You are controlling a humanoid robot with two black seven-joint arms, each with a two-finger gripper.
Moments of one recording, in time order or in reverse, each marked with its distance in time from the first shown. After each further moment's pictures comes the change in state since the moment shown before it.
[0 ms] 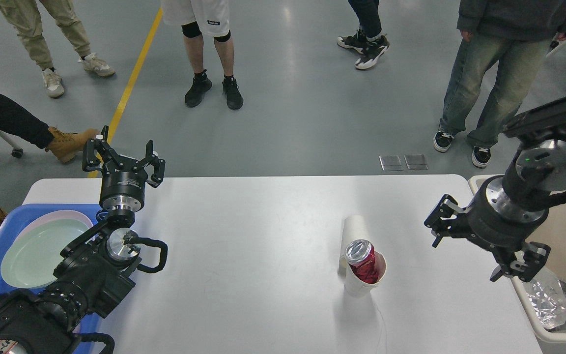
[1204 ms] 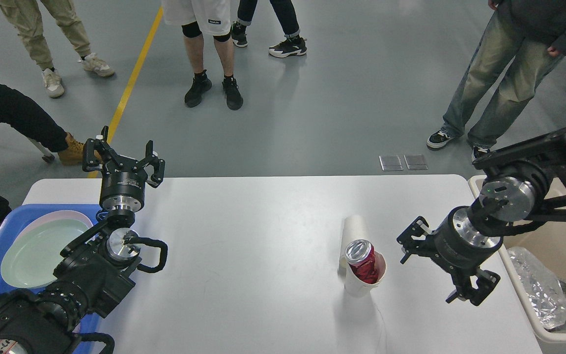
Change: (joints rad) left arm 0.000 0.000 0.000 0.000 0.000 0.000 0.000; right arm -0.350 -0.087 0.270 -0.144 0.003 -0.121 -0.003
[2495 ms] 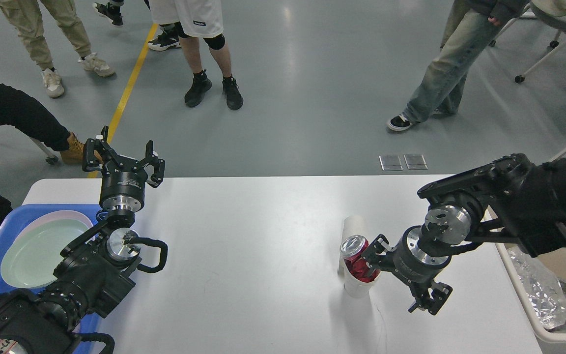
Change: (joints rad) left arm 0.000 0.000 0.000 0.000 0.000 0.000 0.000; right arm -0.221 0.141 0.119 -0.173 -0.047 -0.065 0.000
